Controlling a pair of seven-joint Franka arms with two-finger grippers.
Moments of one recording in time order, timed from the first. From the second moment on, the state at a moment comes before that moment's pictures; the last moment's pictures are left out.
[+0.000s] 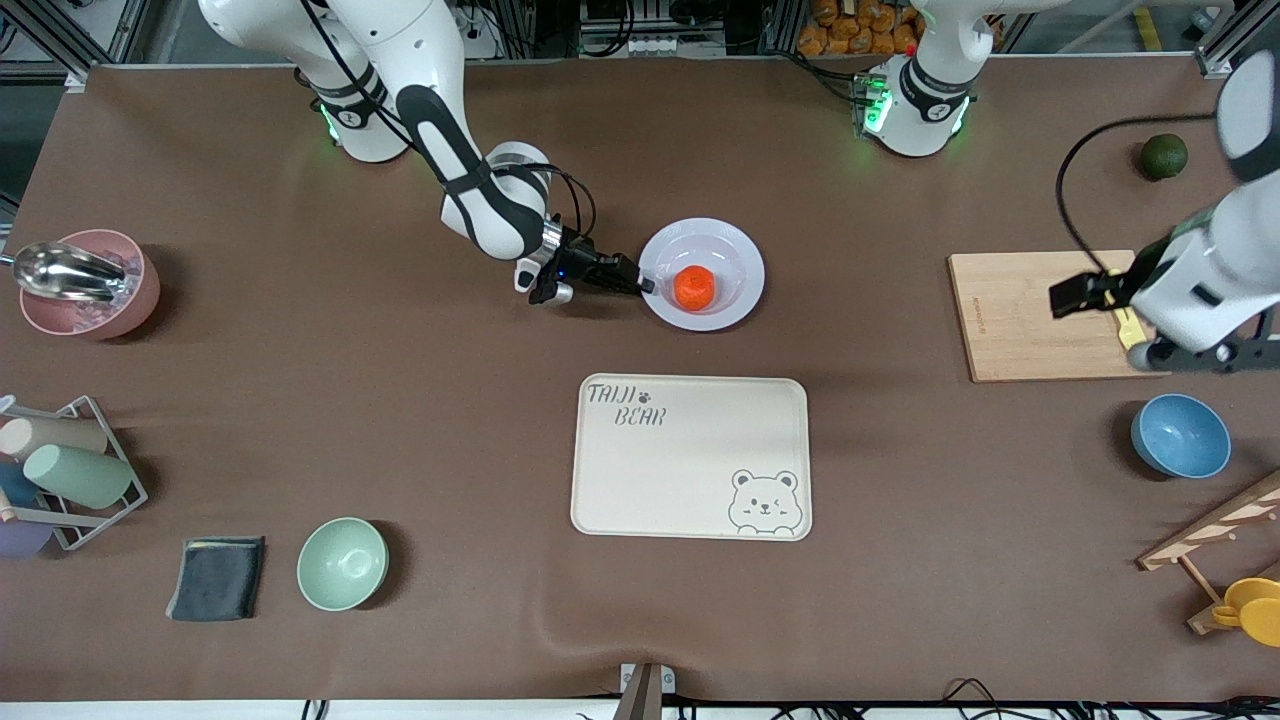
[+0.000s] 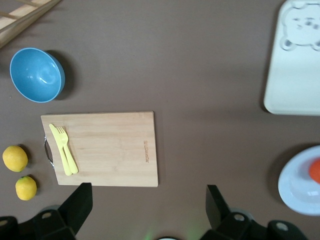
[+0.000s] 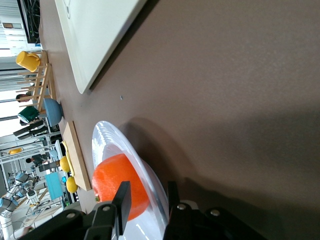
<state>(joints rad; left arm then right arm) 0.02 0.14 -0.10 -1.50 0.07 1.48 -0.04 0.70 0.51 0.16 -2.20 2.39 2.54 -1.14</state>
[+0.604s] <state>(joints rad) -0.10 -0.02 -0.02 -1.53 0.00 1.39 -0.05 0.70 0.50 0.16 -2.17 2.40 2.54 -1.15</state>
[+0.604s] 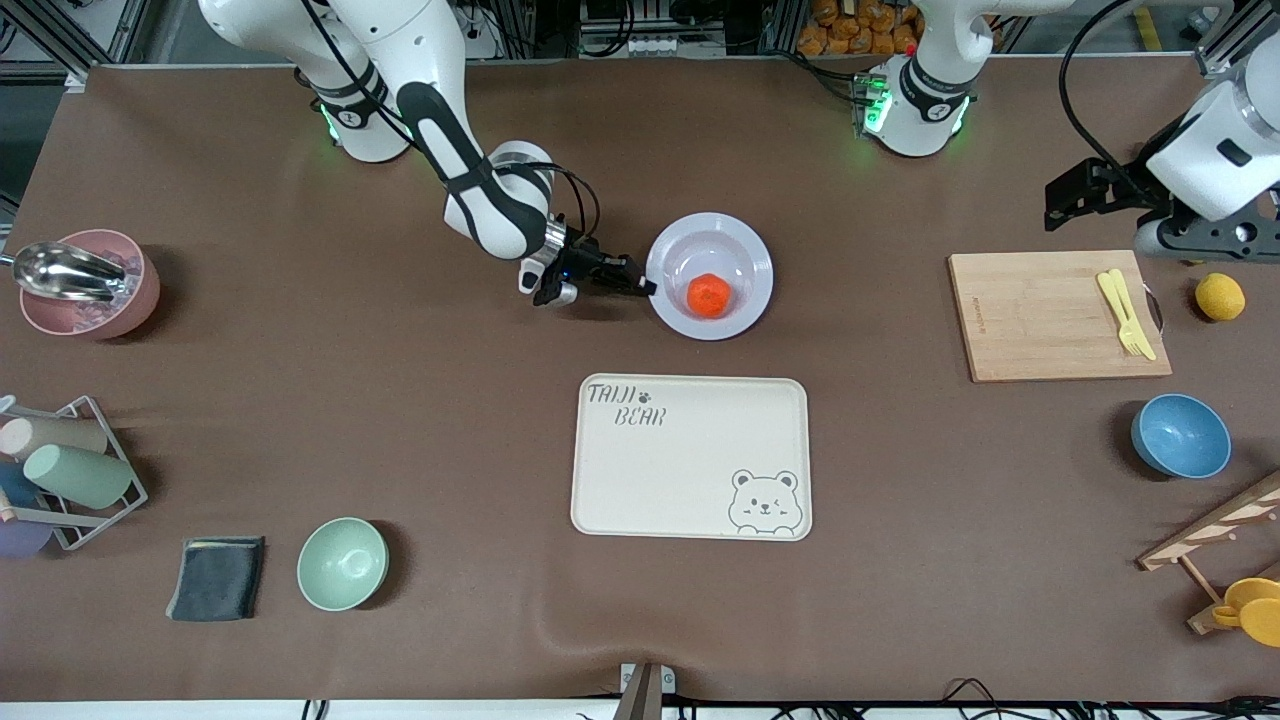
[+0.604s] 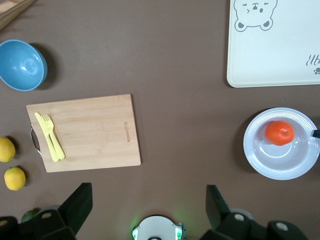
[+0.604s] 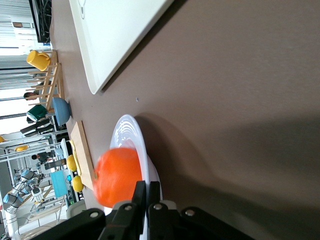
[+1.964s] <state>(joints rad) -0.09 -0.03 0.00 -1.55 0.00 1.49 -0.05 0.58 0.48 0.13 -1.95 2.51 2.57 -1.09</state>
